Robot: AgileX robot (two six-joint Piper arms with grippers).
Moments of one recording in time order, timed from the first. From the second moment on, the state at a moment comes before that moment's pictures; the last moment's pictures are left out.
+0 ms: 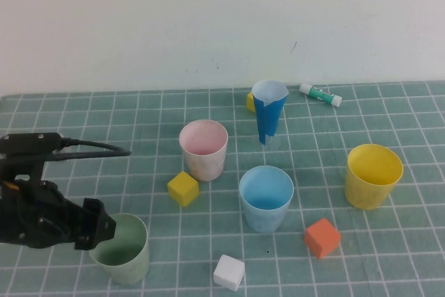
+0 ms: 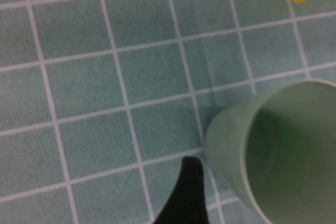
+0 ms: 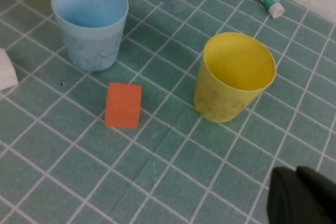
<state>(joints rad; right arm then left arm) -0.06 0.63 -0.45 0.65 0.68 -1.05 -0.08 1.28 -0.72 -0.44 0.63 0.30</state>
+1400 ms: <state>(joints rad) -0.06 0.63 -0.40 0.77 0.61 -1.06 -0.27 1.94 -1.64 -0.32 0.83 0.23</state>
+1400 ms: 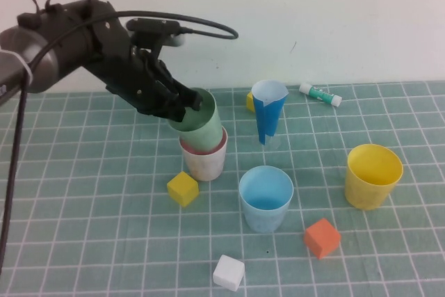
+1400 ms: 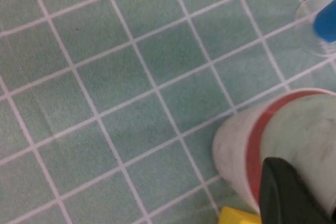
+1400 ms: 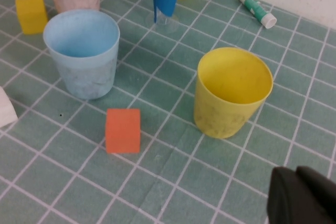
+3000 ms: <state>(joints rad) 0.09 1.69 -1.06 0.73 0.61 -1.39 -0.28 0.70 -0.58 0.15 0.27 -0.01</state>
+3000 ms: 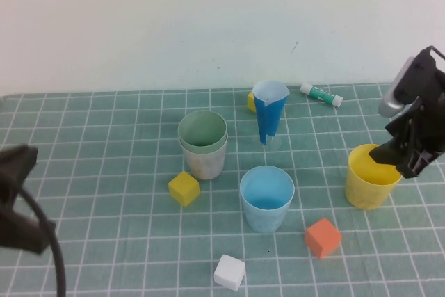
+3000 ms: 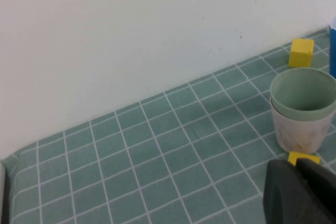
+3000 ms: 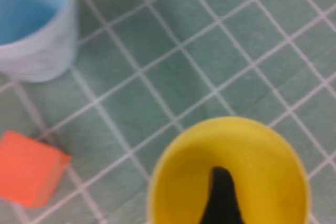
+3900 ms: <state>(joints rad) 0.20 1.73 -1.38 0.80 0.87 -1.30 -0.28 0.55 -0.44 0.22 0.08 -0.01</state>
